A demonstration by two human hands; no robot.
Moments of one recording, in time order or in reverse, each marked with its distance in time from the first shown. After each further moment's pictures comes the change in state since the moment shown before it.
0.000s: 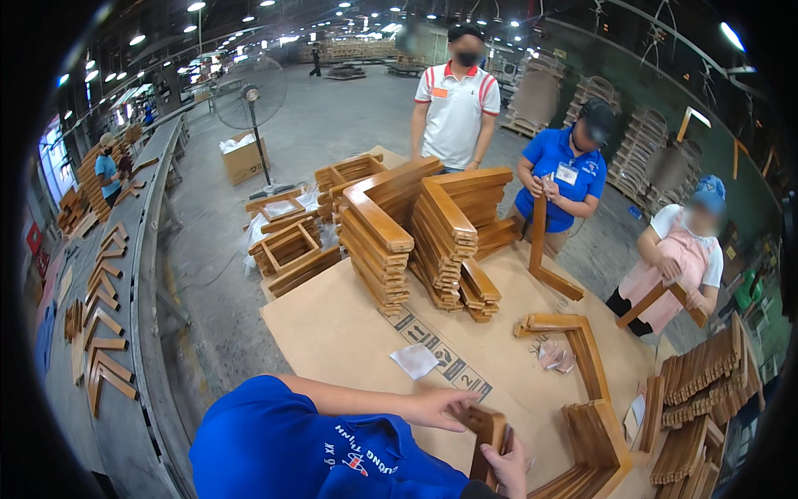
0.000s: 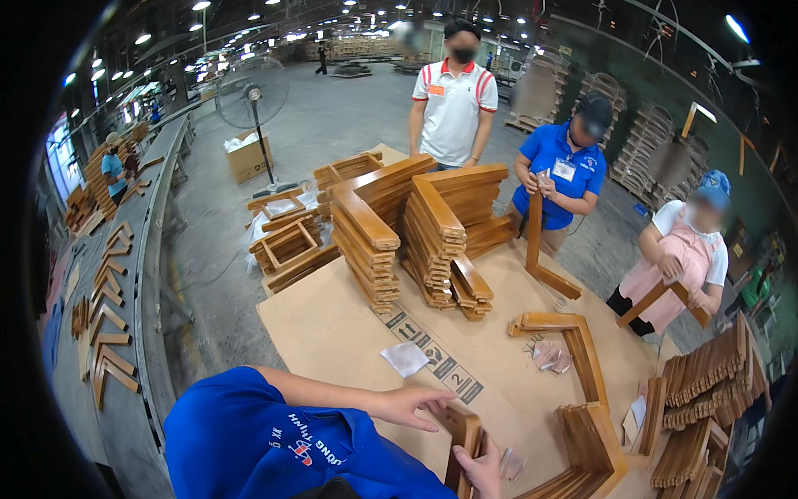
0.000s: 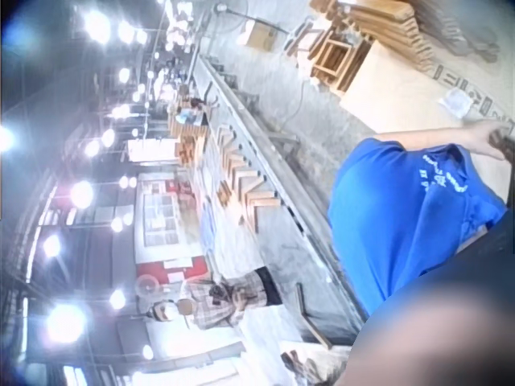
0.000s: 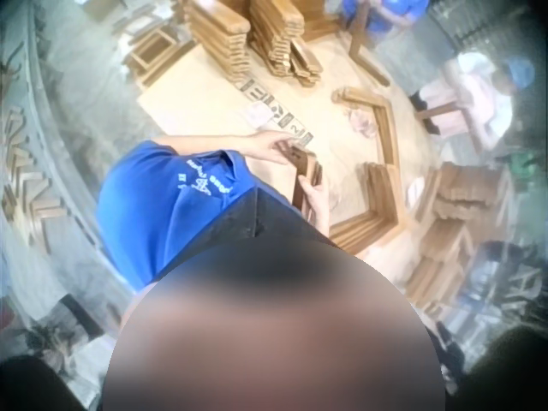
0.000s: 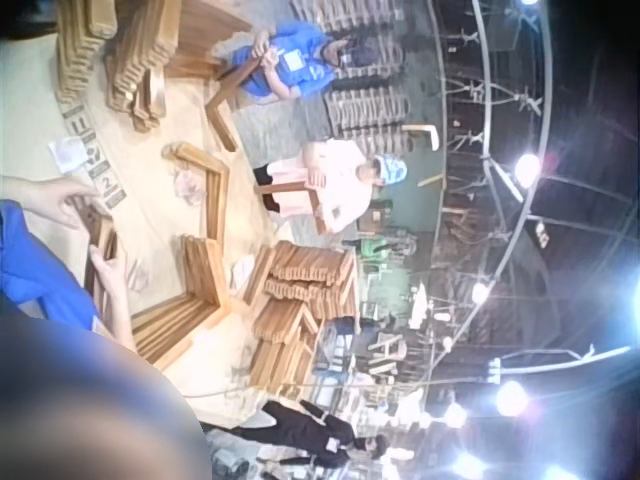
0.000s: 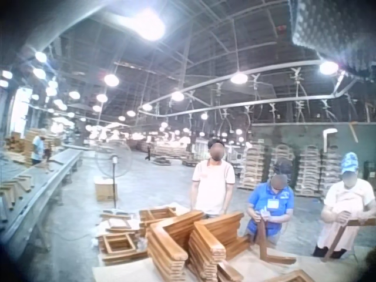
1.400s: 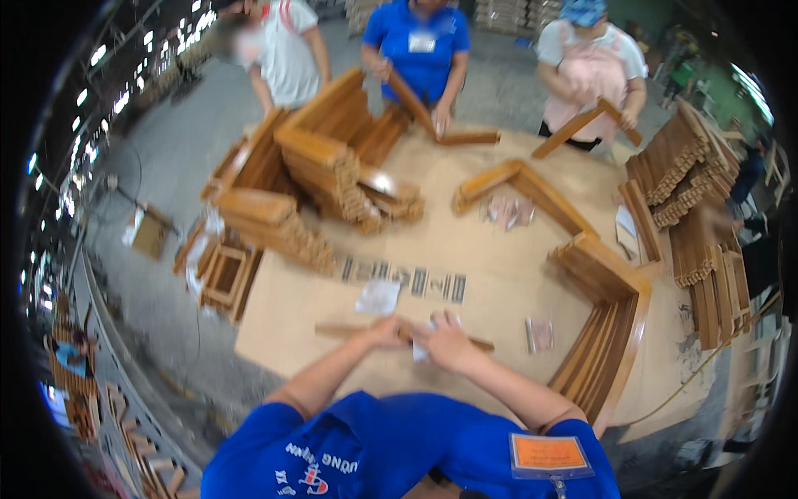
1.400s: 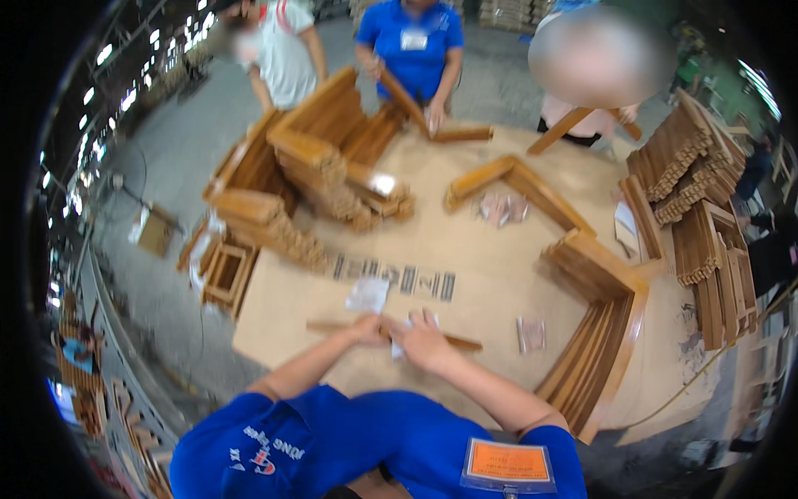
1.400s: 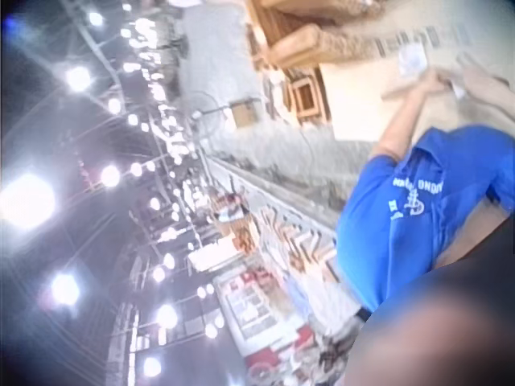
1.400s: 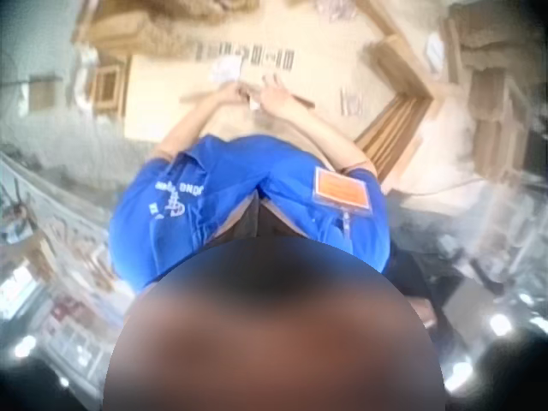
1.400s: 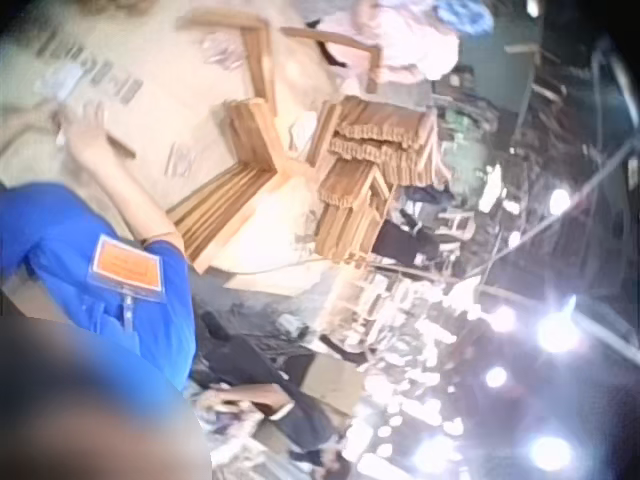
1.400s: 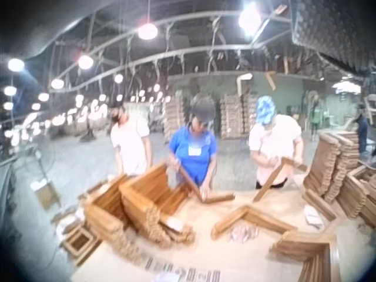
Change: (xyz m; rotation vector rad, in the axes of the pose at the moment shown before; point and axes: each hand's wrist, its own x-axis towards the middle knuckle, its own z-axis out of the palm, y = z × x) left_hand 0.041 -0.174 -0.013 0.427 -0.164 -0.117; right_hand 0.085 0.058 0.048 -1.429 -0.255 -0.485
